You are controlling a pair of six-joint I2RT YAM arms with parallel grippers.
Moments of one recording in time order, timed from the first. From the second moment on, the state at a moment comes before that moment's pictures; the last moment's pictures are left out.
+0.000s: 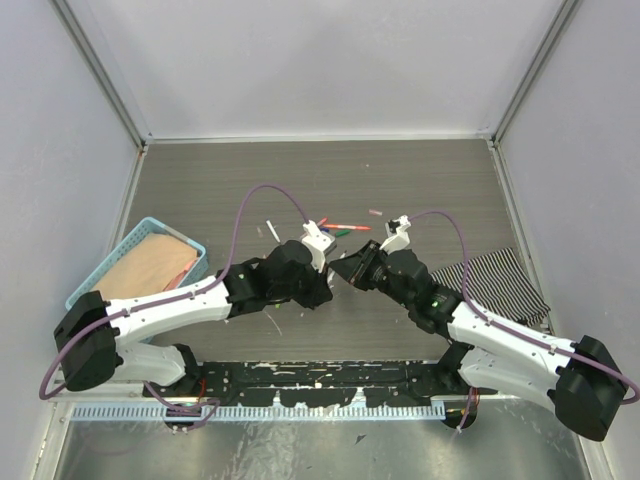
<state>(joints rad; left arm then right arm) -1.07 1.30 0.85 -0.22 -0.01 -0.45 0.83 0.93 0.48 0.17 0.09 1.06</state>
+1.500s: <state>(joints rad) -0.97 0.99 1.03 -0.87 -0.30 -0.35 0.66 1.64 0.97 -0.19 0.21 0.39</state>
